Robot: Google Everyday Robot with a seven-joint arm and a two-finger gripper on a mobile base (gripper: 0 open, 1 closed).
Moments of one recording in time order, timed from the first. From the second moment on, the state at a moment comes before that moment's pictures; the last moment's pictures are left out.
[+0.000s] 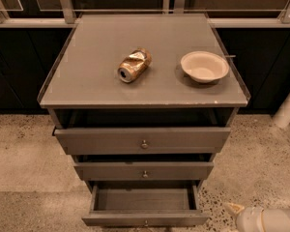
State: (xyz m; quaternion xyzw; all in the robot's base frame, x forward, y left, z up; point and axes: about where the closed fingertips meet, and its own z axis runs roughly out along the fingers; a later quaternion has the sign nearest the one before) arm 0.317 -0.226 0.549 -0.31 0.87 0.30 0.25
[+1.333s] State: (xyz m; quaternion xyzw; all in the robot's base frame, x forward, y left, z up) arm 0.309 -0.270 0.429 -0.19 0.88 0.38 0.21
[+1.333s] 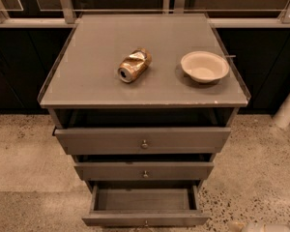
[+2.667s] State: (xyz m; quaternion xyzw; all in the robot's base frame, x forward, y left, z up) arm 0.316 -0.286 0.379 -0.14 0.88 0.41 0.19
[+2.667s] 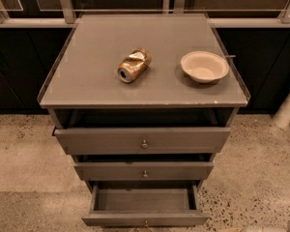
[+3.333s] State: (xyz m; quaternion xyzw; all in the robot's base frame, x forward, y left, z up) arm 0.347 -0.260 0.334 -0.16 0.87 0.43 0.19
